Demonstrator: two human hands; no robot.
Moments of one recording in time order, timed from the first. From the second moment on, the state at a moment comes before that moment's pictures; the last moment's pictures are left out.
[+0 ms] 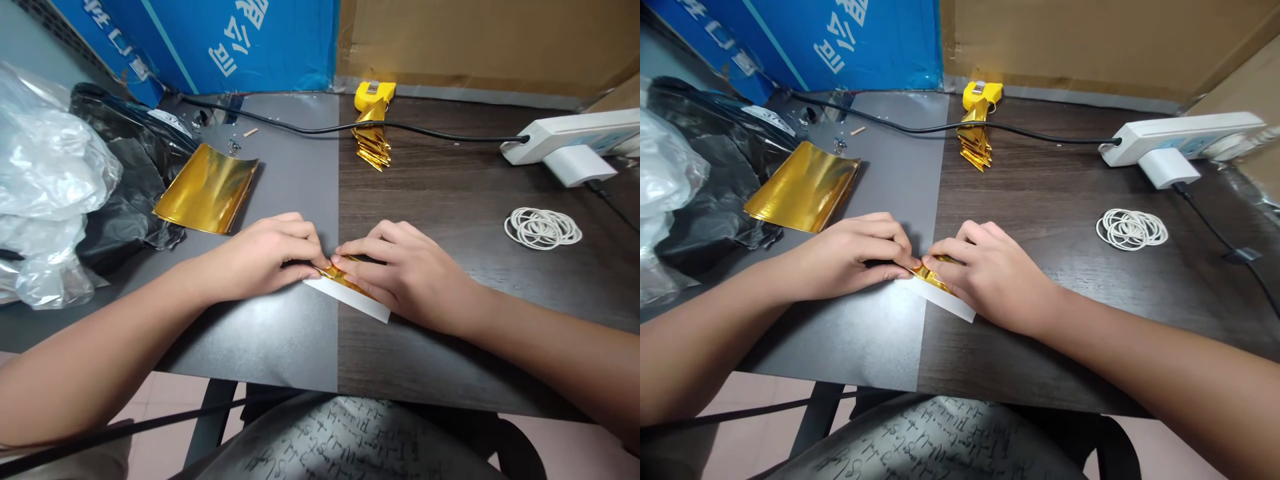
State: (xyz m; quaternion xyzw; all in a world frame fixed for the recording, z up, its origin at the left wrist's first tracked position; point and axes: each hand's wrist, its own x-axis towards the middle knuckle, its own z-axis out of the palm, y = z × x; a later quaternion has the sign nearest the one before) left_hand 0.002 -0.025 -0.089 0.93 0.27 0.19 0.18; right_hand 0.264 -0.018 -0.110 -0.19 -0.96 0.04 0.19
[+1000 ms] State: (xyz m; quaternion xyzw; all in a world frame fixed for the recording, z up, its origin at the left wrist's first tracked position) left_hand -0.006 -0.023 -0.081 0.94 0.27 0.14 0.17; right_hand 0.264 -0.021 -0.104 -0.14 -0.98 0.01 0.15
